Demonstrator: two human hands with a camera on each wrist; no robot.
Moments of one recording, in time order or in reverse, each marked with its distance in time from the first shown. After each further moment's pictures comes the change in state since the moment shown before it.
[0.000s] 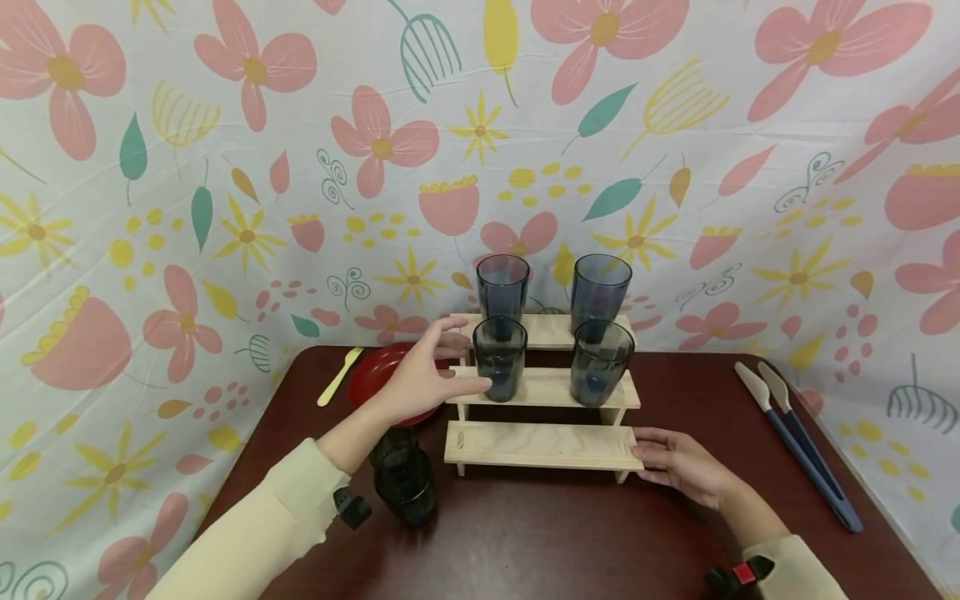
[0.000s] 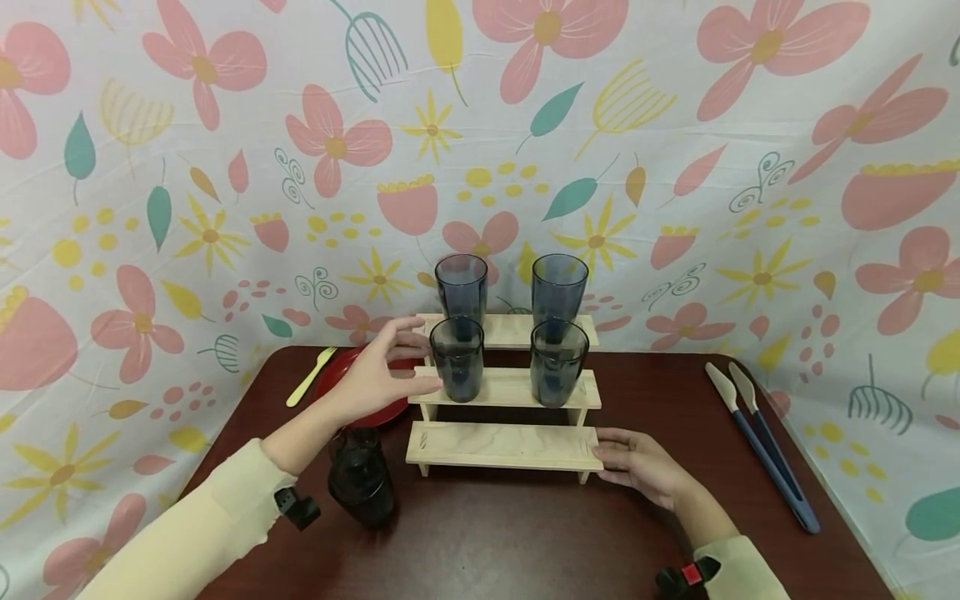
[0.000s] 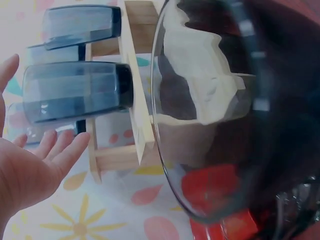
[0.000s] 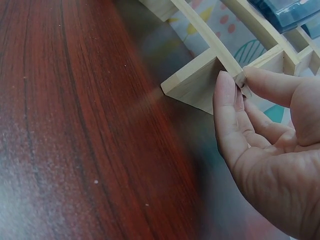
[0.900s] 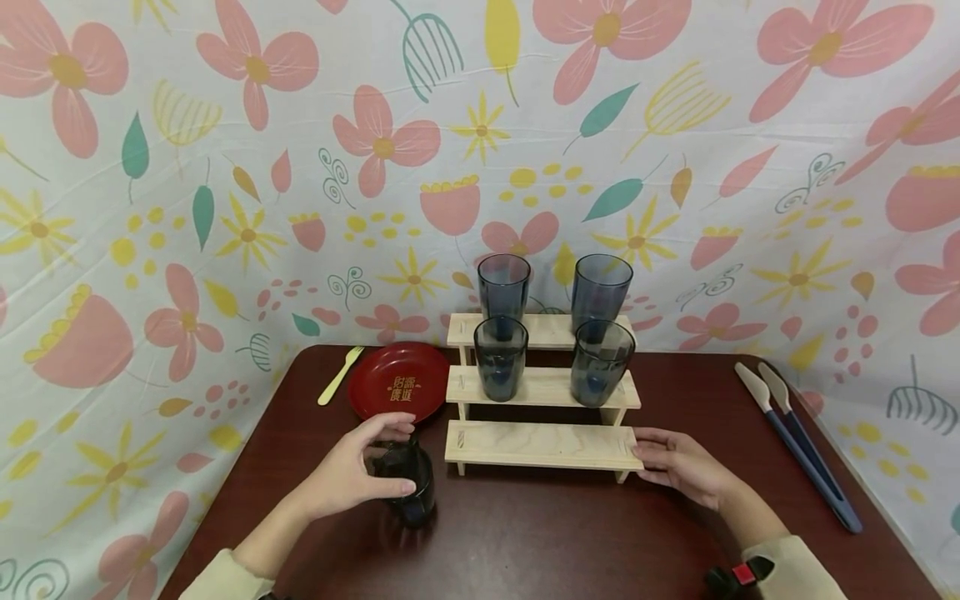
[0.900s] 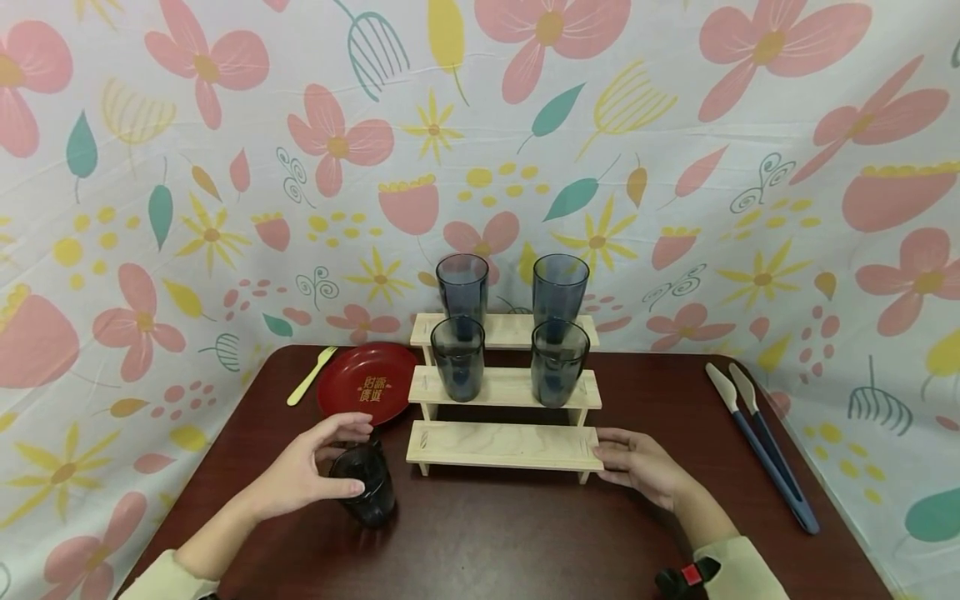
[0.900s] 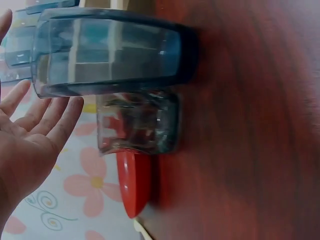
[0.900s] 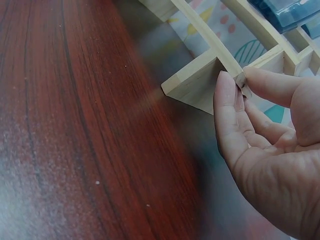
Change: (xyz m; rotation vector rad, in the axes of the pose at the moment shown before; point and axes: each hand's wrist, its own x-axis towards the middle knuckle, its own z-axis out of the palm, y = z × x) left_hand -0.124 -0.063 -0.029 0.091 -0.072 -0.037; right_hand -0.001 -0.001 0.001 0.007 0.007 0.000
